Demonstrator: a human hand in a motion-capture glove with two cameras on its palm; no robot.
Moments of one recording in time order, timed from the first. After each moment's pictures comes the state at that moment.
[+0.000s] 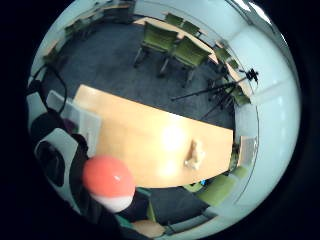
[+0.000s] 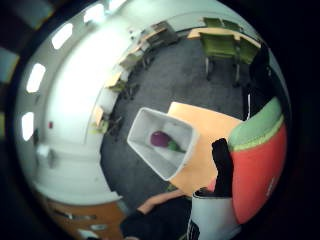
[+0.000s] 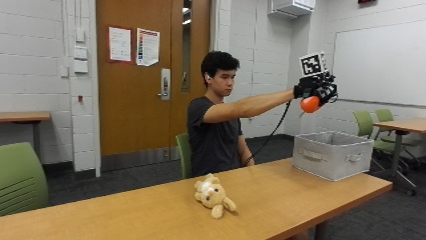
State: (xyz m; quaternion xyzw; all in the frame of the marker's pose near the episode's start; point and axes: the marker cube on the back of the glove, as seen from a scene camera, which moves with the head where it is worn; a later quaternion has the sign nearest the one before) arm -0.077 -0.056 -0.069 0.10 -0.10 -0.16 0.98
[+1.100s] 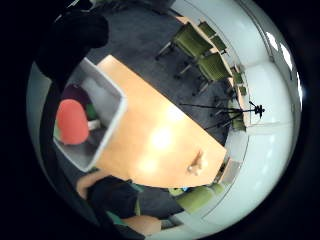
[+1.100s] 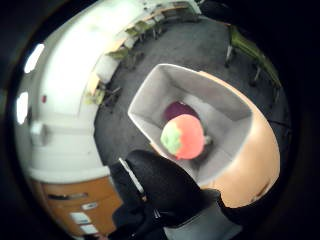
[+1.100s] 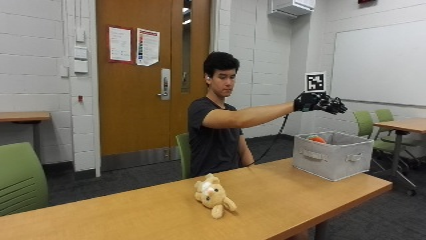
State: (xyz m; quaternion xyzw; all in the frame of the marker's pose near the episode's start) arm -0.149 -0.033 0.008 0.03 0.03 -0.21 0.98
